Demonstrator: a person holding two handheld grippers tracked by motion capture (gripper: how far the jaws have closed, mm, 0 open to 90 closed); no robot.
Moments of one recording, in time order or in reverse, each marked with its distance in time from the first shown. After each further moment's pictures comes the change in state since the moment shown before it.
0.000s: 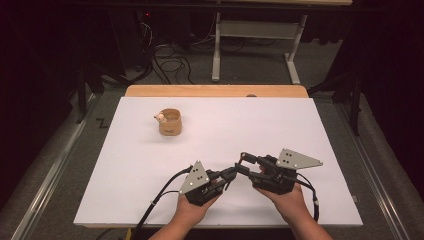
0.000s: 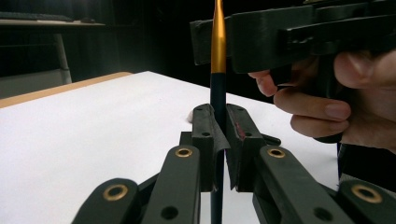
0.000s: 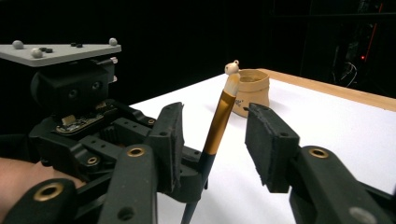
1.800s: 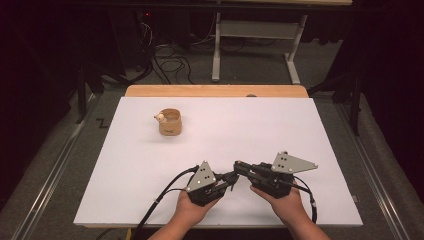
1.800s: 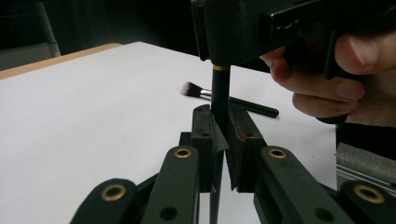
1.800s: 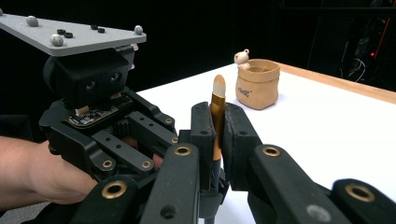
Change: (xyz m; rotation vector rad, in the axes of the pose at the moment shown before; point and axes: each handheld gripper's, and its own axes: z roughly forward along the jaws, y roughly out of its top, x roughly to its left) left arm 0.001 -0.006 0.005 0.132 0.037 0.014; right arm 0.006 -0.007 0.004 0.039 0.021 -0.036
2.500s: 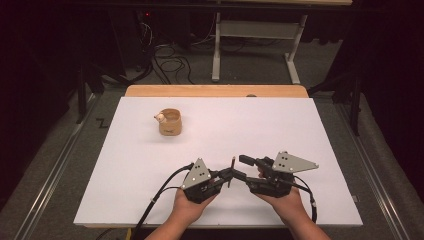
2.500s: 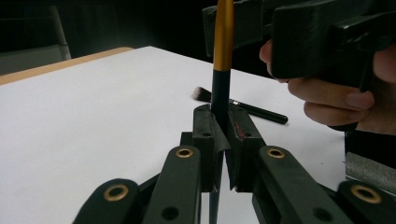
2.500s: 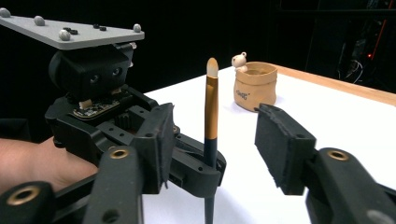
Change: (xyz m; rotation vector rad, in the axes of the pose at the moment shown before) left arm 0.008 0.008 -0.004 -0.036 0.027 -0.003; right arm -0.001 0.000 0.000 -0.017 -0.004 0.012
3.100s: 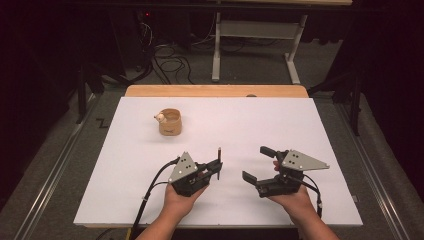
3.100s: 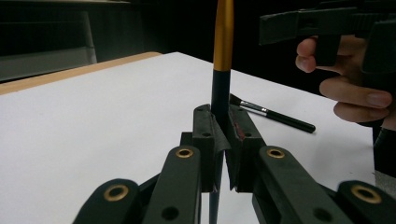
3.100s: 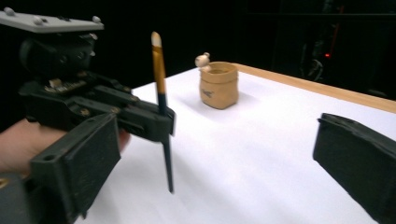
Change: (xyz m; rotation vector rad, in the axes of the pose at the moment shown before) left arm 0.020 0.021 -0.013 -0.066 0.065 -0.006; right arm -0.013 -0.001 -0.017 -0.007 -0.125 0.001
